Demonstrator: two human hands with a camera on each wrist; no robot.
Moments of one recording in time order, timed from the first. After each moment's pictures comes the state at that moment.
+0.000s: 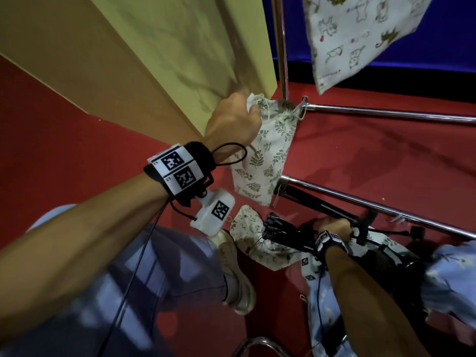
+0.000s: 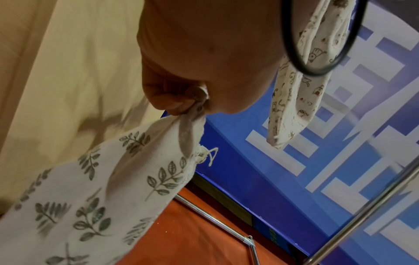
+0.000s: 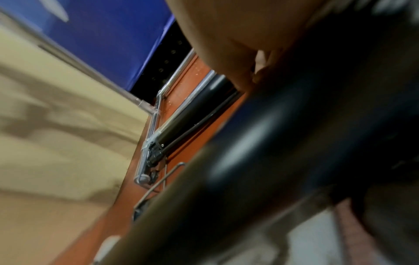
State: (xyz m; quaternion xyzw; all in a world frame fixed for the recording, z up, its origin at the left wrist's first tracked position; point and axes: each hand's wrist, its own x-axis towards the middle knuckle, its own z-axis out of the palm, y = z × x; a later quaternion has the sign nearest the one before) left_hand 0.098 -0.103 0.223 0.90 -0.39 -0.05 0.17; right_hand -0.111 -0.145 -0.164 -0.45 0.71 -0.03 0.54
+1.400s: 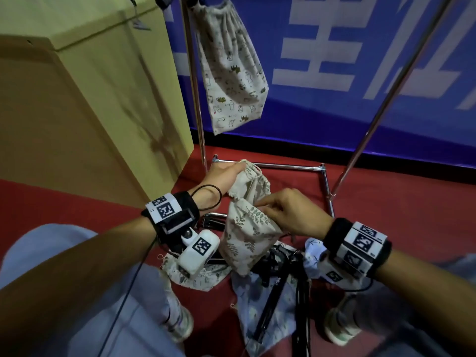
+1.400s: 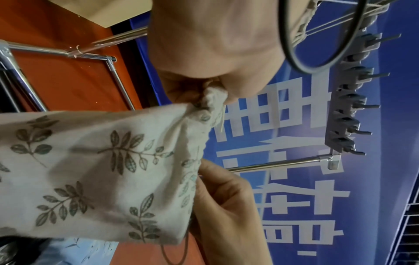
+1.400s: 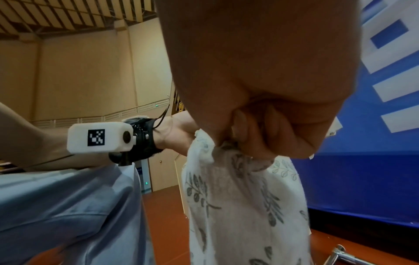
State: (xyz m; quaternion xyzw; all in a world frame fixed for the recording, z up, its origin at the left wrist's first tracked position) left_hand -0.065 -0.055 0.286 0.68 -0.31 -0.42 0.51; right_hand -0.261 -0.103 0.267 -0.91 0.26 -0.11 0.31
